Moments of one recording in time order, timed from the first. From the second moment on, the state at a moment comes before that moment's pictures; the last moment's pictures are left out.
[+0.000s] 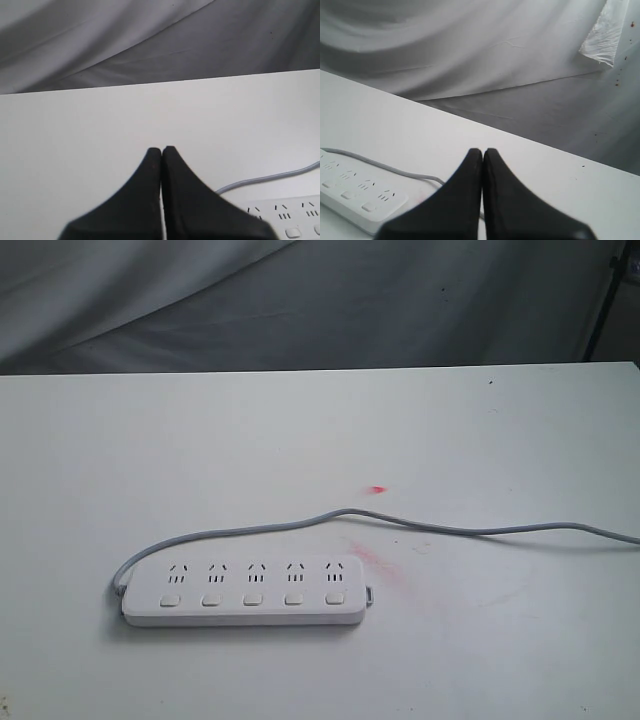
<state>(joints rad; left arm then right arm) -0.05 0.39 -0.51 -0.30 0.59 0.33 0.29 0.01 0.00 0.23 0.09 -0.39</state>
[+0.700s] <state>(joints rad) -0.05 0.44 -0.67 -0.45 0.92 0.76 0.29 0.01 0.00 0.23 0.09 -0.39</state>
